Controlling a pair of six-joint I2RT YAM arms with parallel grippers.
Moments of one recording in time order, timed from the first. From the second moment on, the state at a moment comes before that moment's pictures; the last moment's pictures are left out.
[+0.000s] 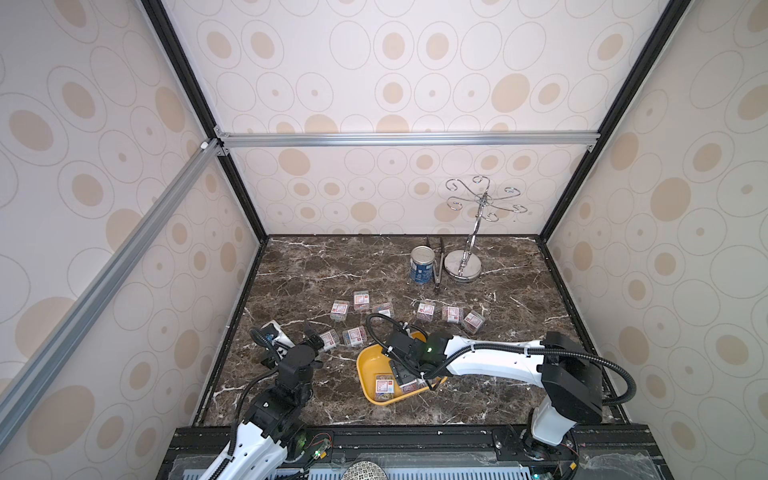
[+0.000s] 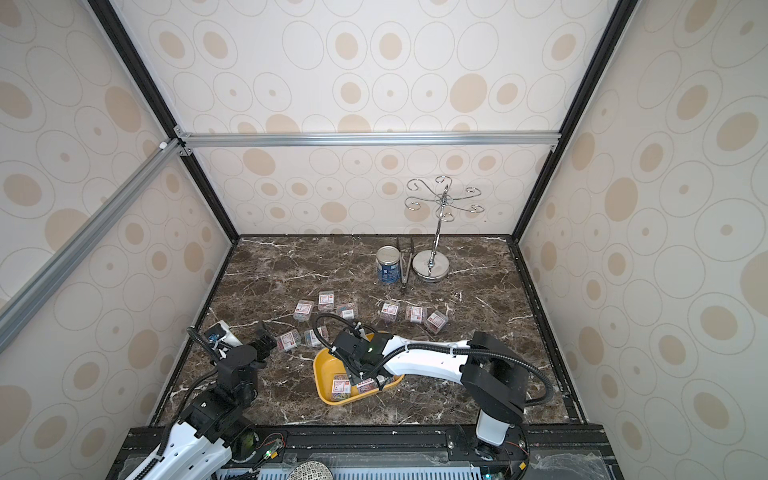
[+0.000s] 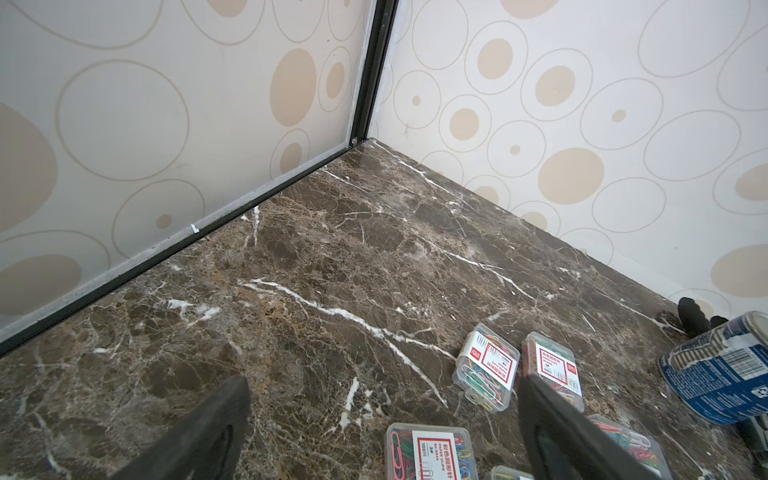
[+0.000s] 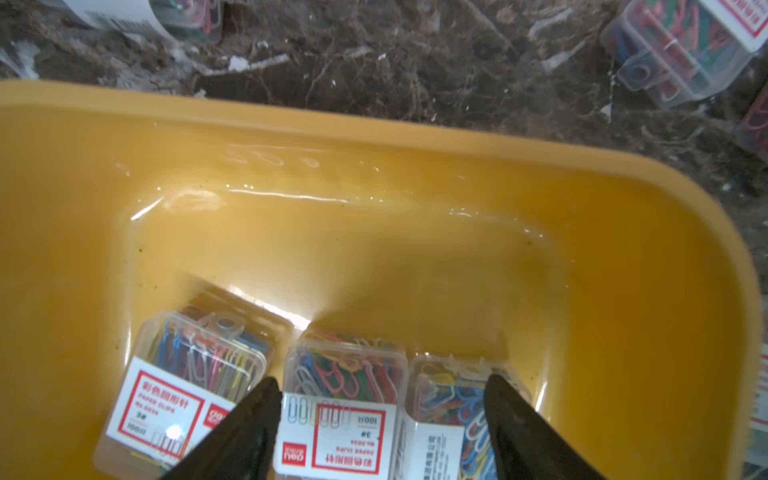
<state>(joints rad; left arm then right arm) -0.49 0.39 0.25 -0.26 -0.84 -0.63 1.15 1.70 1.11 -0.67 0.26 0.69</state>
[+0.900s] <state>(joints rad) -0.49 0.12 0.20 -0.35 -0.85 -0.65 1.21 1.82 1.13 -0.70 0.22 0.76</state>
